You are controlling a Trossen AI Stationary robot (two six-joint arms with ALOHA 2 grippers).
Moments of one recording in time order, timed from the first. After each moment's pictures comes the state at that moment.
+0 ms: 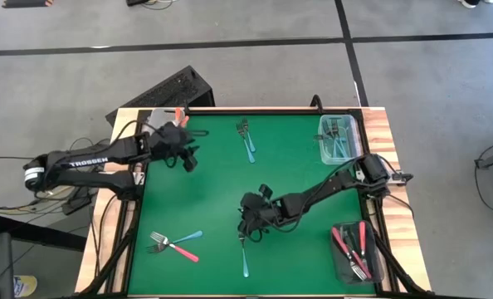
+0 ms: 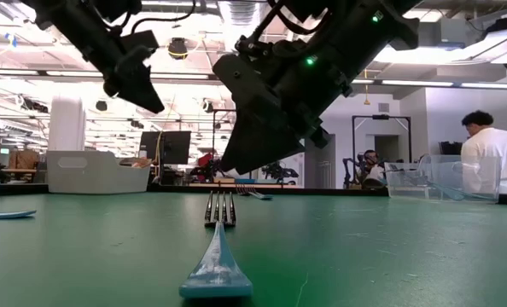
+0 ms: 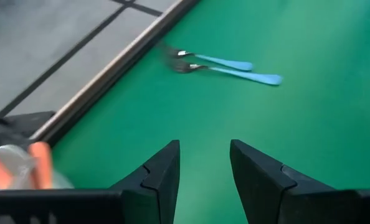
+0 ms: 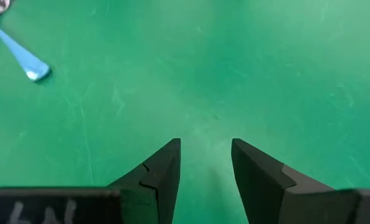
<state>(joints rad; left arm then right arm) 0.33 0.93 0.67 -0.44 -0.27 -0.12 0.31 2.01 1.25 -0.09 0.53 0.65</state>
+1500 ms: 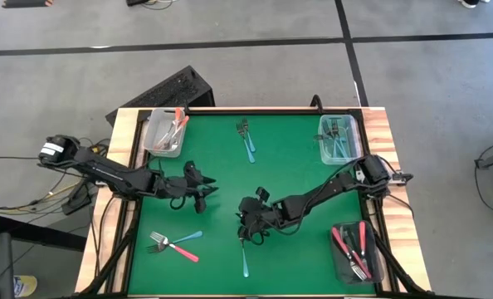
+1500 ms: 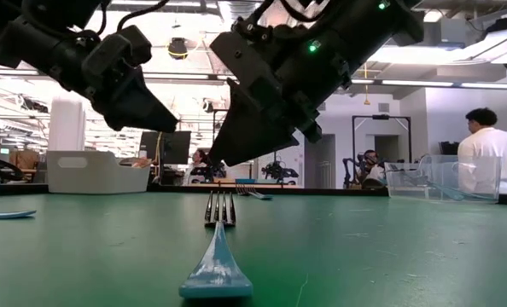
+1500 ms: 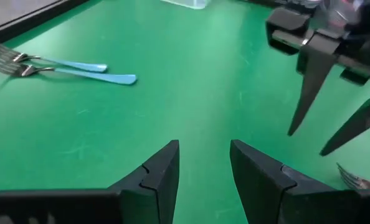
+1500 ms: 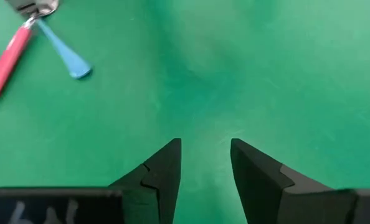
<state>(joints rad) -0.21 1.17 0.38 0.24 -0.45 -0.39 0.34 2.01 1.25 -0.02 0.50 0.57</state>
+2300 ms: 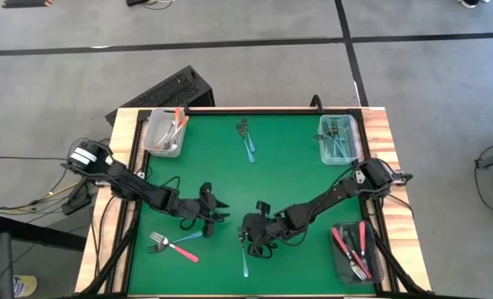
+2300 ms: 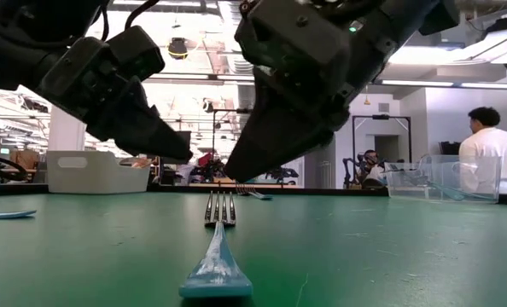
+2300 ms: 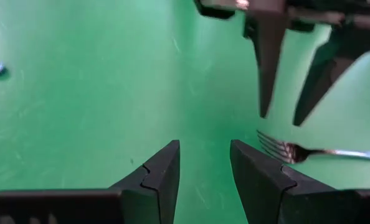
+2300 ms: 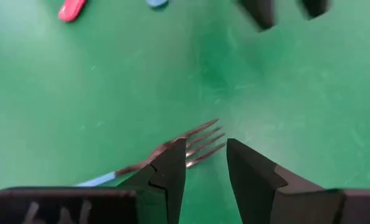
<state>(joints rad) -0.37 1.57 0.46 0.58 -0.39 -0.36 0.40 2.01 1.25 -0.08 0.34 0.53</state>
